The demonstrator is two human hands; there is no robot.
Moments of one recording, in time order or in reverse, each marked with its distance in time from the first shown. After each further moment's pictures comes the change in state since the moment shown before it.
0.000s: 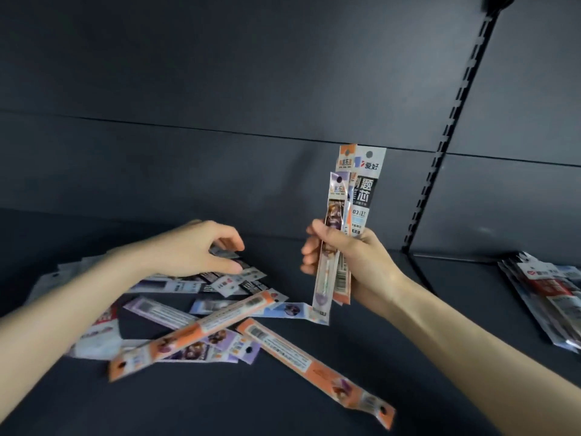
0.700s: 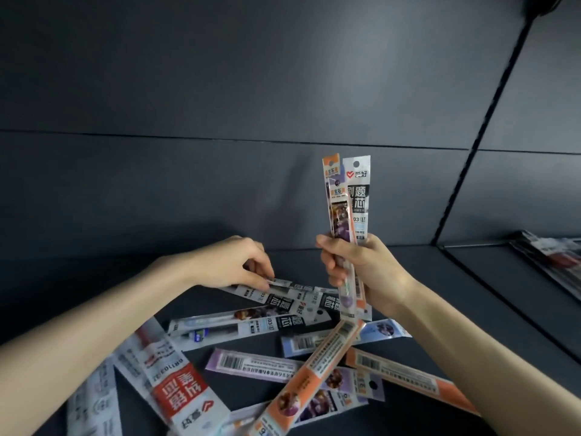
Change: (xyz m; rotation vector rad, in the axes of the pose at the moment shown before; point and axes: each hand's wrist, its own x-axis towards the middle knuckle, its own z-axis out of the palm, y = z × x) left_hand 0.058 -0.099 -0.018 0.045 -0.209 0.387; right_hand 0.052 0.030 0.091 -0.134 0.231 0.007
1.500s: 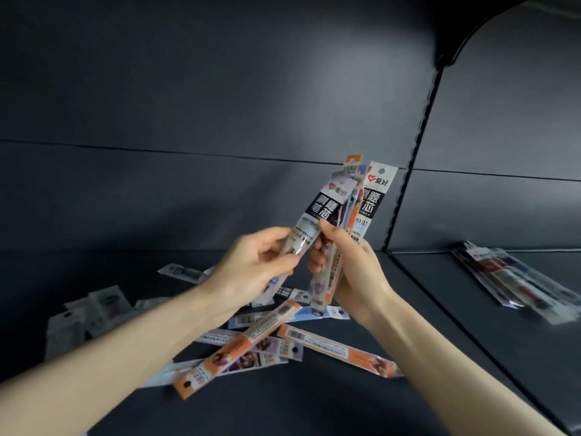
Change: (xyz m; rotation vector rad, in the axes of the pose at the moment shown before) left_hand -0.031 0.160 0.030 -0.912 0.495 -0.028; right_hand -0.060 -0.025 -0.027 0.285 0.062 -0.156
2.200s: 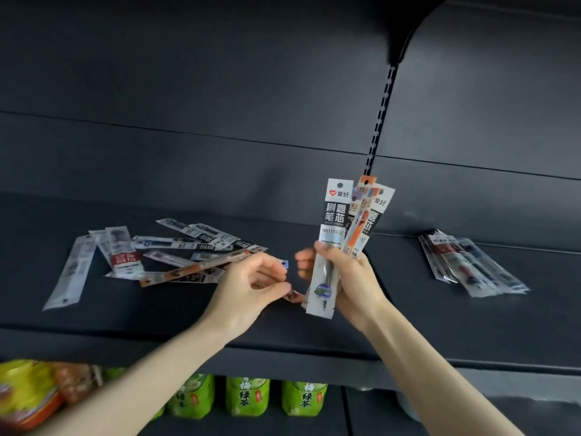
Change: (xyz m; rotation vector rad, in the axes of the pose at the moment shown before) left_hand -0.083 0.002 0.145 0.160 0.352 -0.019; right_hand -0.098 -0.038 -0.104 -0.060 -0.118 0.141
